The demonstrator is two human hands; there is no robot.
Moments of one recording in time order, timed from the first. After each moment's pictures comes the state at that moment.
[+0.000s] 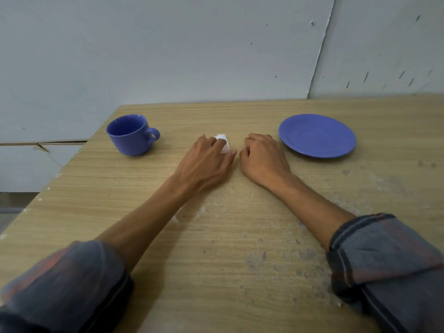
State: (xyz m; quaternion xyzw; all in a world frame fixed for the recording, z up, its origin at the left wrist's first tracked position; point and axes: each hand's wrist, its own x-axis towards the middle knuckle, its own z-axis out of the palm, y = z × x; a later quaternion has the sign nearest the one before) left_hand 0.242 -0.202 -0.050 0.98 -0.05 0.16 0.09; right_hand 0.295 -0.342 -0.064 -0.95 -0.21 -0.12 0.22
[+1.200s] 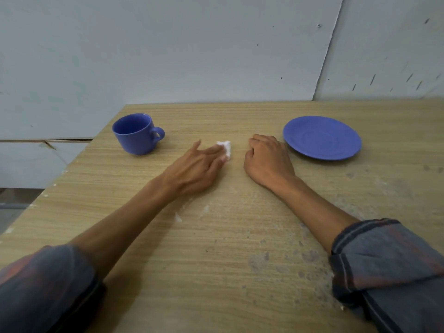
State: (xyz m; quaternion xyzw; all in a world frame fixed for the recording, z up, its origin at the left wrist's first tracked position) left_hand 0.228 -0.166 -0.054 0.98 -0.12 0.04 0.12; right_hand 0.297 -0.341 -0.067 -0.95 -0.21 -0.12 0.21
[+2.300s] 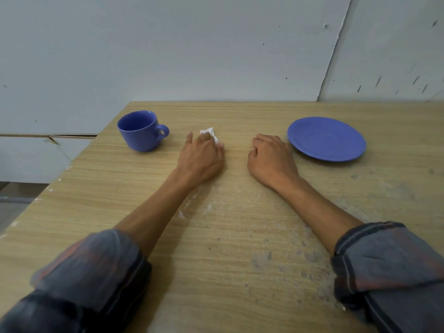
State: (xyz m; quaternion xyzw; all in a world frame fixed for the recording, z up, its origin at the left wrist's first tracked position) left_hand 0.253 -0.184 -0.047 0.99 0.06 0.06 0.07; right_hand 0.296 -0.342 -0.066 -0.95 -0.22 -0.12 0.20
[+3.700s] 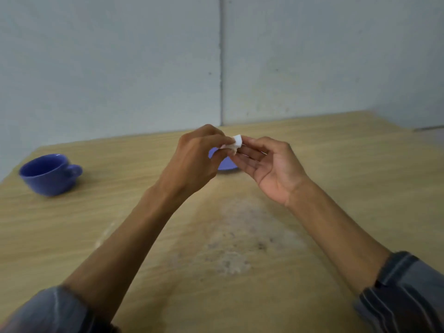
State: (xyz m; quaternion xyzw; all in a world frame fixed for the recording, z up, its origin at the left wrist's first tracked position) left_hand 0.200 -0.352 0.045 0.87 -0.27 0.30 0.28; right_hand 0.203 -0.517 0.034 -0.42 -0.03 0.09 0.90
